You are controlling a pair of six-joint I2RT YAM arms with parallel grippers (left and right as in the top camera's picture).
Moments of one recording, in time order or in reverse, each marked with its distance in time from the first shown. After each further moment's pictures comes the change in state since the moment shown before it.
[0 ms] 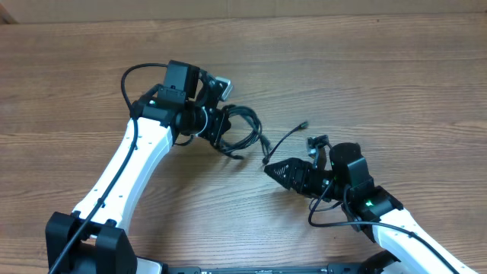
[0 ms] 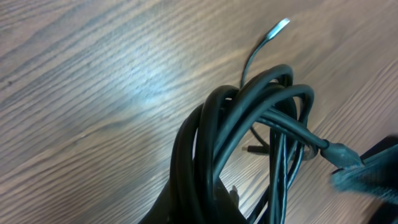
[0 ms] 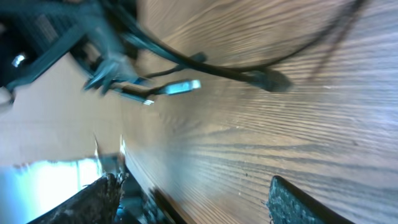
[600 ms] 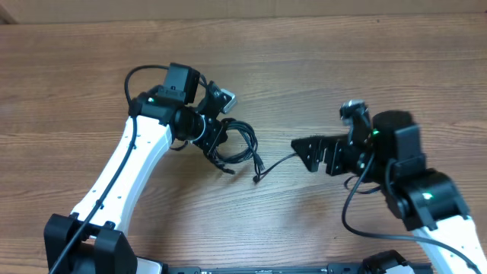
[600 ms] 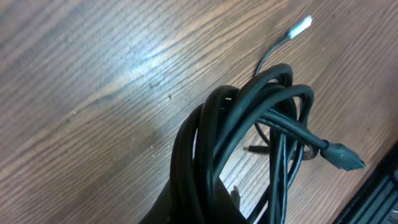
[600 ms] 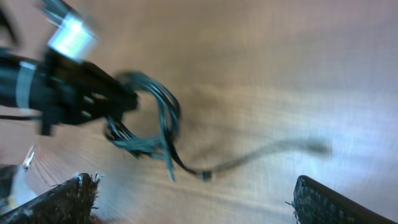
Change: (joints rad) left arm 0.001 0.000 0.051 -0.175 0.004 0.171; right arm -0.144 -0.134 0.577 -0.765 0.220 -0.546
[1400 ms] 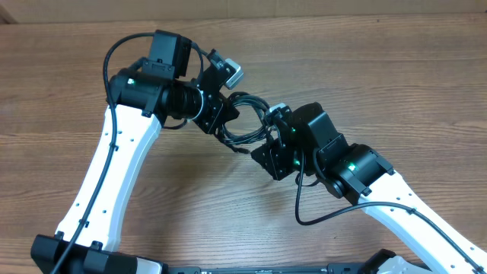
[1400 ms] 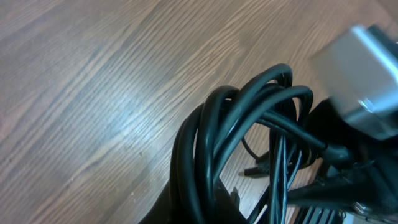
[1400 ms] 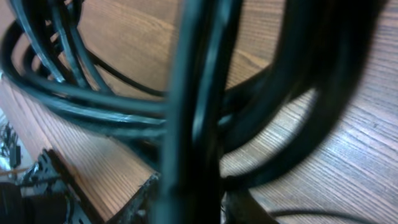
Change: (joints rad) left arm 0.000 0.000 0.315 -0.163 0.189 0.076; right arm 0.354 0.312 0.051 0.122 0.122 -0.074
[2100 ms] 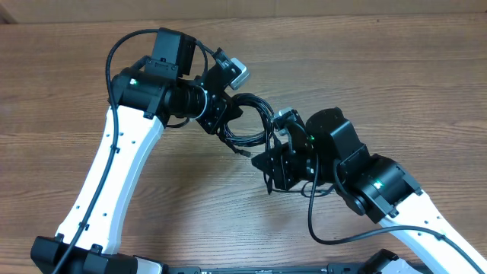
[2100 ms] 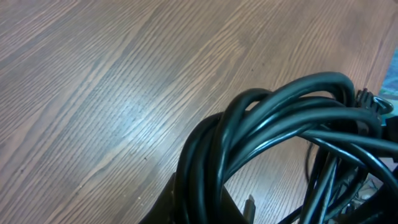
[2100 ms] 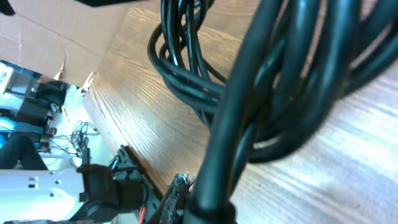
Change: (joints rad) left arm -0.017 0.000 0.016 0.001 -0.031 0.037; right arm 0.000 -0.140 0.007 -0.036 -0.178 0.141
